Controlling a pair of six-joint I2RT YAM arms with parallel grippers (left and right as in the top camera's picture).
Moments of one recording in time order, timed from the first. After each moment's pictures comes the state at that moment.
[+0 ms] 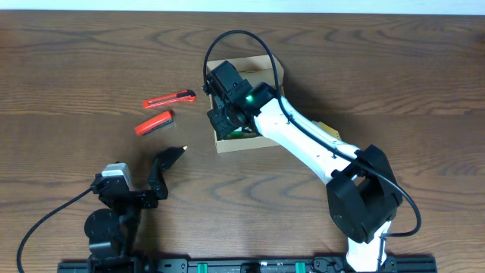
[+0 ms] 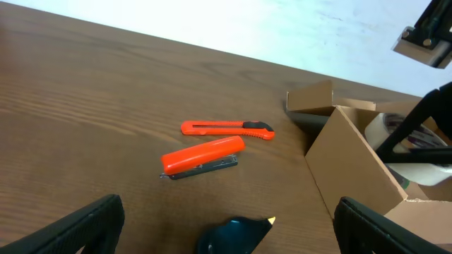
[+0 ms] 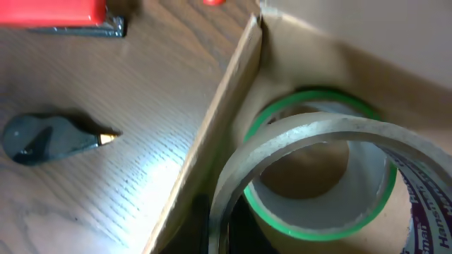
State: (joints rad) left arm 0.09 0.01 0.11 -0.34 0.15 -0.19; right arm 0.71 2.00 1.61 -0.74 -0.05 0.19
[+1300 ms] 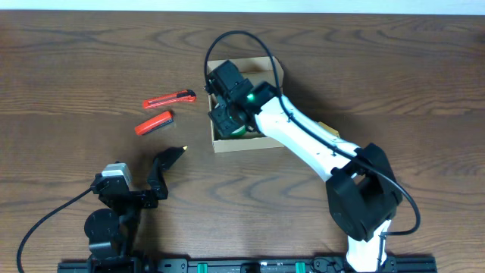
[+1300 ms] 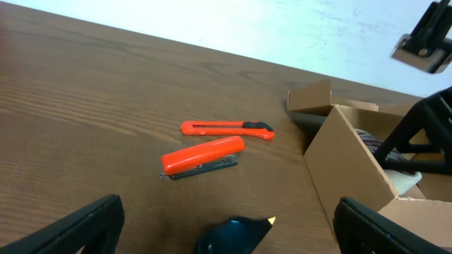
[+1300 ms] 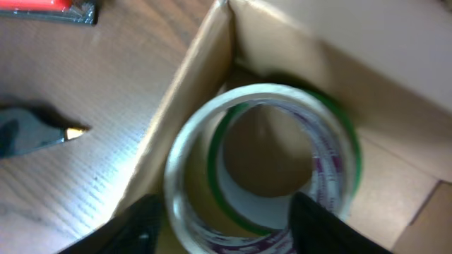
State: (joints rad) left arm 0.09 0.01 0.11 -0.34 0.15 -0.19; right arm 0.69 2.01 1.61 -0.75 0.00 0.12
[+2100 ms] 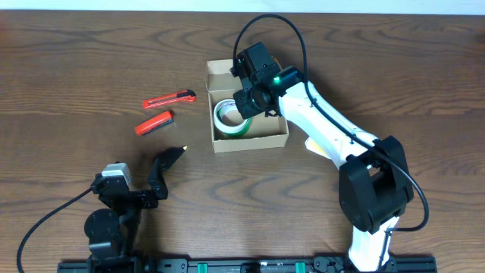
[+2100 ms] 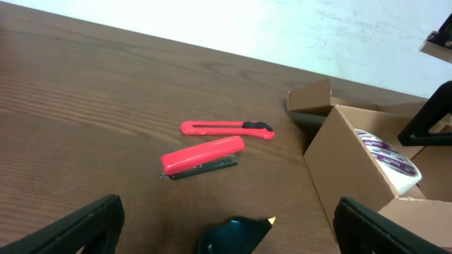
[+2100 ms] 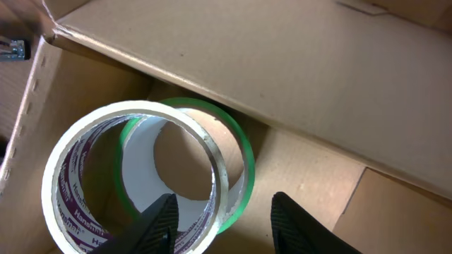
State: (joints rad) left arm 0.09 0.01 0.11 -0.34 0.15 -0.19; right arm 0.55 2.01 1.61 -0.75 -0.06 0.12
